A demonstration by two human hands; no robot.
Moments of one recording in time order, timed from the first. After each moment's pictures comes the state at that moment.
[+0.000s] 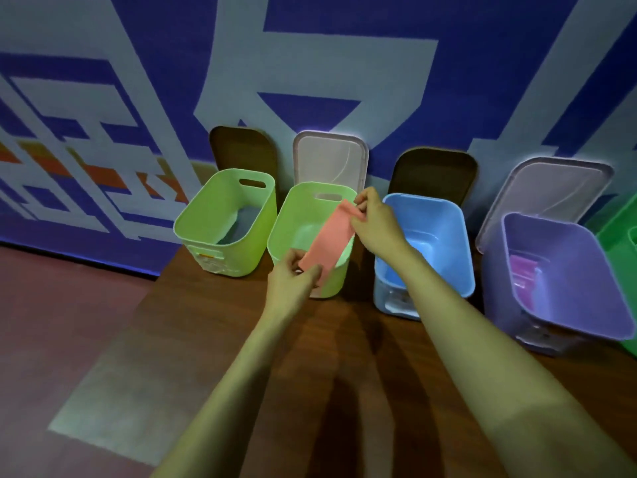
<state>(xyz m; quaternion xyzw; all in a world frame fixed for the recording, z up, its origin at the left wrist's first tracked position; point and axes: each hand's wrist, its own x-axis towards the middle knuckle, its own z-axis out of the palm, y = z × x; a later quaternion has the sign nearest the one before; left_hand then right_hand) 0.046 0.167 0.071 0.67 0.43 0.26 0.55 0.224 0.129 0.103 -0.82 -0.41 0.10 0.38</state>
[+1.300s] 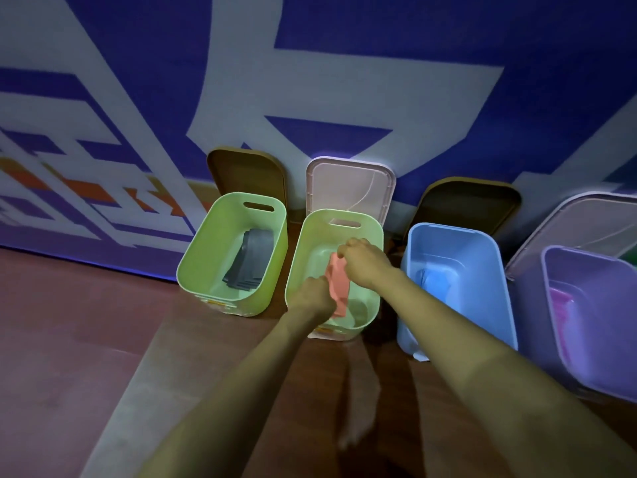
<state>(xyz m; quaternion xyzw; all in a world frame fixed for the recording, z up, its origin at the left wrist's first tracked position) 0.121 0.276 0.072 0.87 0.39 -0.15 0.28 0.253 0.240 0.066 -0.84 -0.52 0.17 0.02</state>
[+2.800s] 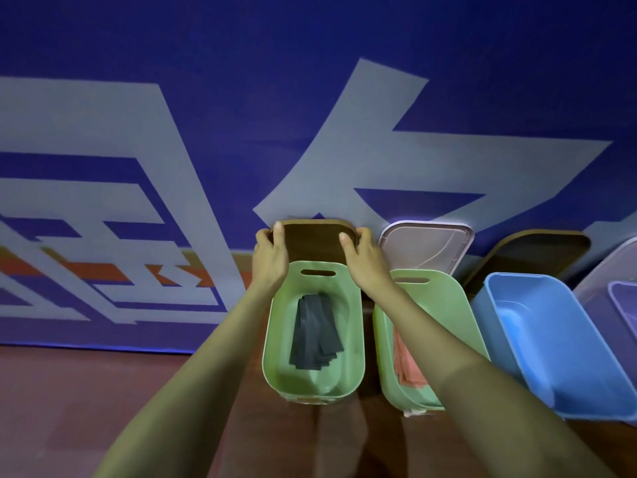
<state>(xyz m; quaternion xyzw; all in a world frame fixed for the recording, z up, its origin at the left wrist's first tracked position) 0.088 0.556 0.114 0.70 0.44 0.20 0.53 0.186 0.425 0.123 -0.89 -0.24 0.14 0.37</state>
